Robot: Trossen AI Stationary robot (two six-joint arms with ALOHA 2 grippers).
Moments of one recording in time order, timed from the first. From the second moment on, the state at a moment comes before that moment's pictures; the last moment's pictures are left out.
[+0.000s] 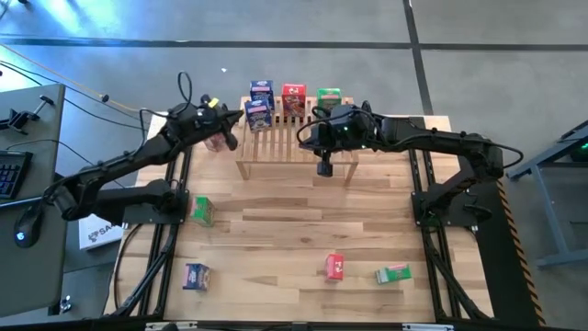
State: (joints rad) left arm 0.74 0.93 0.59 0.19 0.07 0.21; right arm -0.21 1.51 1.44 -0.45 -0.04 -0.29
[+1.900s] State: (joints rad) left arm 0.64 1.08 0.54 0.30 0.02 0.44; right arm -0.19 1.51 1.13 0.04 -0.14 -0.17
